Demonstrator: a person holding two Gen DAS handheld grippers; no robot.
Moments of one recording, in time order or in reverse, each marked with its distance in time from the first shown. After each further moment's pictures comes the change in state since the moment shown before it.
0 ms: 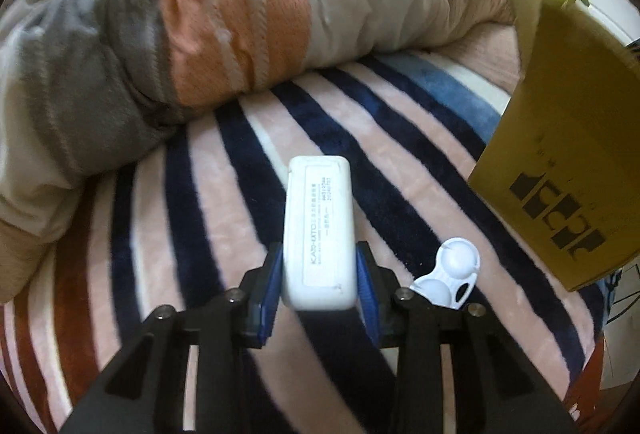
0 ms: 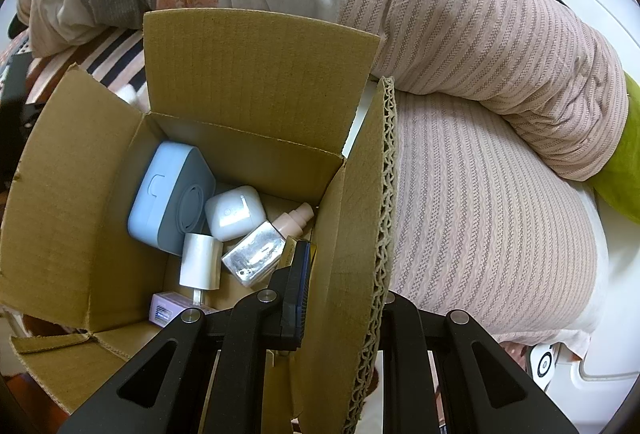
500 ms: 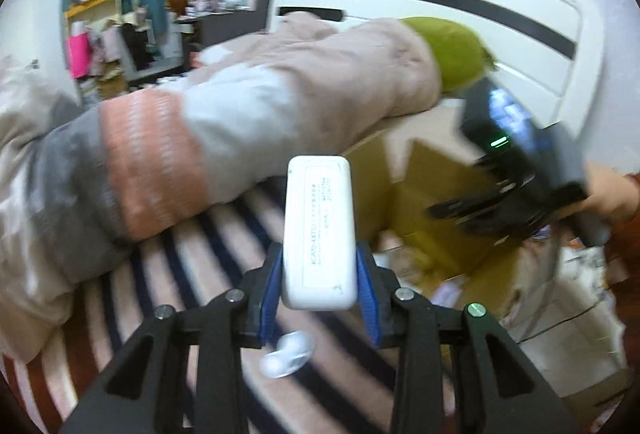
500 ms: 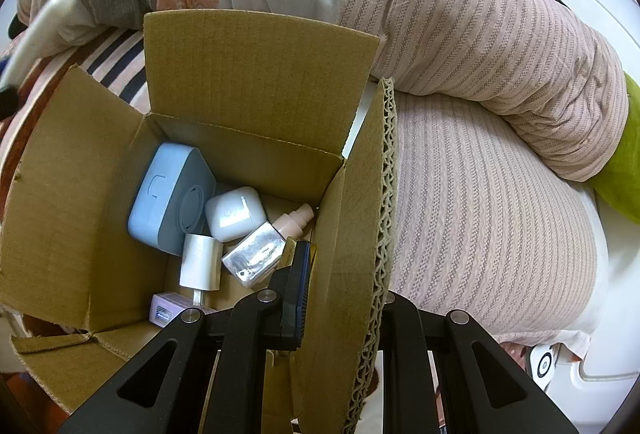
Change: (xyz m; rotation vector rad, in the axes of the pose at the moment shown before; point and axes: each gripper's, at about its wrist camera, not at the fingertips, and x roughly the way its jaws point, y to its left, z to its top) left arm -0.117 -0.083 0.087 0.077 -0.183 -0.239; right arm 0.000 0.000 0.000 -0.004 0.000 -0.003
